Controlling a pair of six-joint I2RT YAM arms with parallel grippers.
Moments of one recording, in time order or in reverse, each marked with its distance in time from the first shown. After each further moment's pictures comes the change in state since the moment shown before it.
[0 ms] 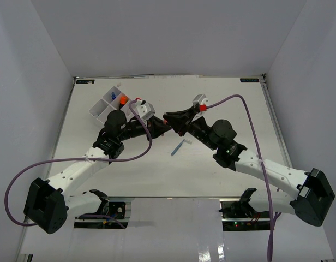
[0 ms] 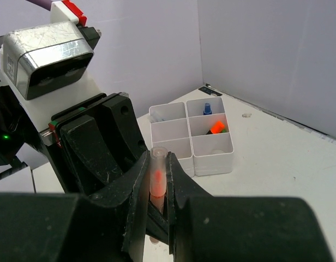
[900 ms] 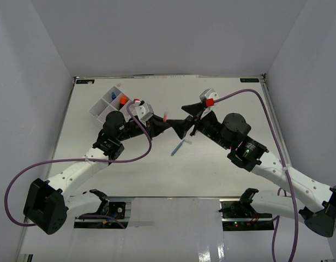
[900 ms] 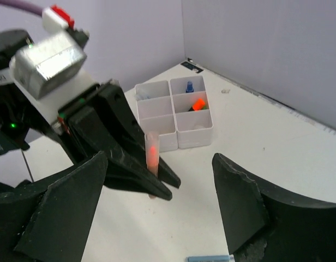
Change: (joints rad) left arm -0.002 -0.004 -0.014 0.074 -0.016 0.034; right arm 0.005 -0.162 0.161 -0.473 0.042 -0.058
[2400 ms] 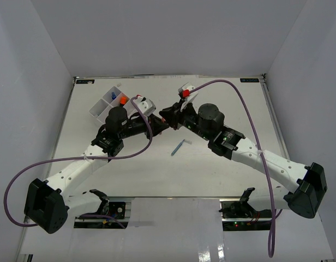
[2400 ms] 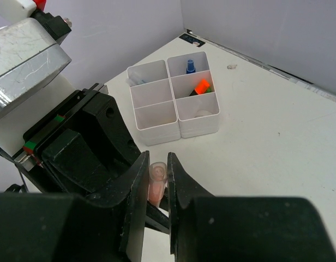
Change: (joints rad) left arm 0.013 0.008 0.061 -0.204 -0.060 -0.021; right arm 0.015 0.262 0.147 -0.015 0.037 0.043
